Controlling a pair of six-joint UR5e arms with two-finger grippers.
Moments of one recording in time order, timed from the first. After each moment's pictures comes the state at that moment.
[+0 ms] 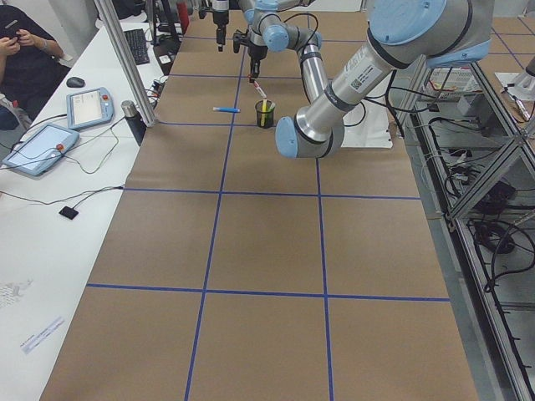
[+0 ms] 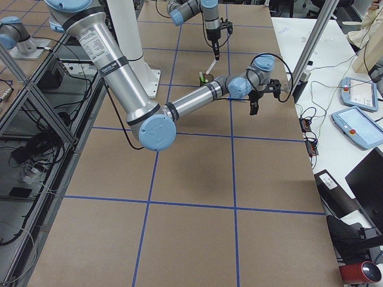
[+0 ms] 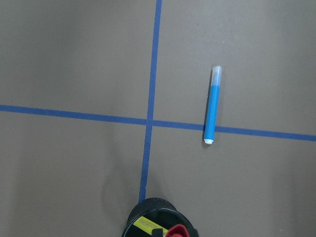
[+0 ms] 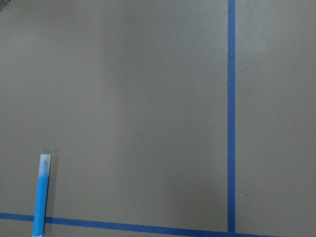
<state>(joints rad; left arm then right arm) -0.61 -2.60 -1.65 -1.35 -1.80 -1.29 1.11 -1.01 1.47 -1.39 2.33 0.77</state>
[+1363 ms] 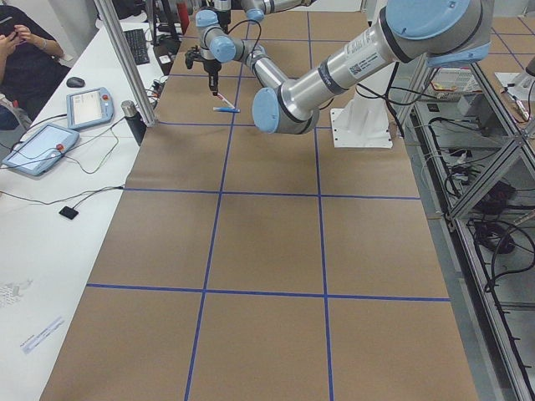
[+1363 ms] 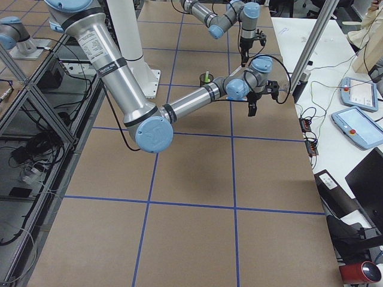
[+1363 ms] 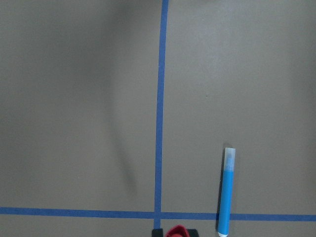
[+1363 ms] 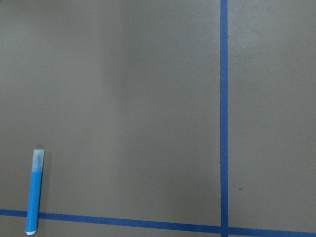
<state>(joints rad) -0.79 -2.79 -1.01 -1.62 -2.10 -1.05 1.11 -1.03 1.49 -1.39 2.33 0.77</state>
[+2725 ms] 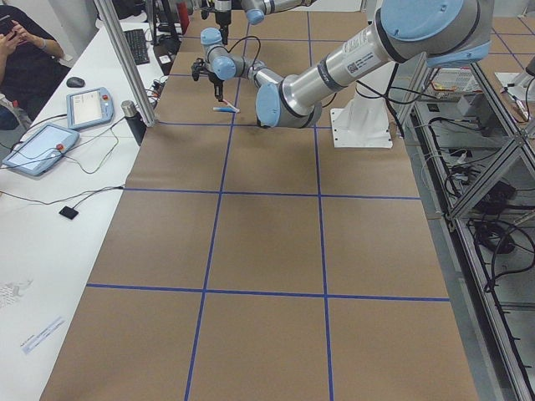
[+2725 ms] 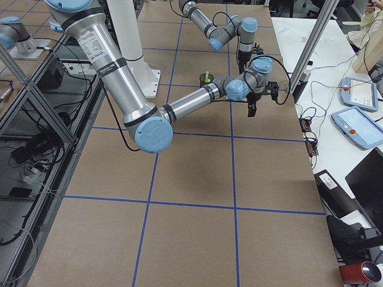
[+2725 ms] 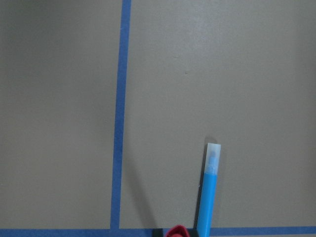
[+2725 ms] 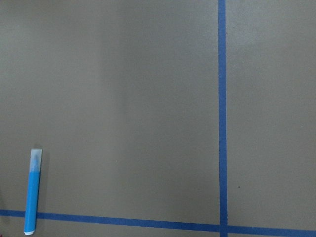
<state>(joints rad) -0.74 -2.83 -0.82 -1.91 -2.10 -1.15 1.10 -1.03 1.48 -1.39 2.33 0.78</state>
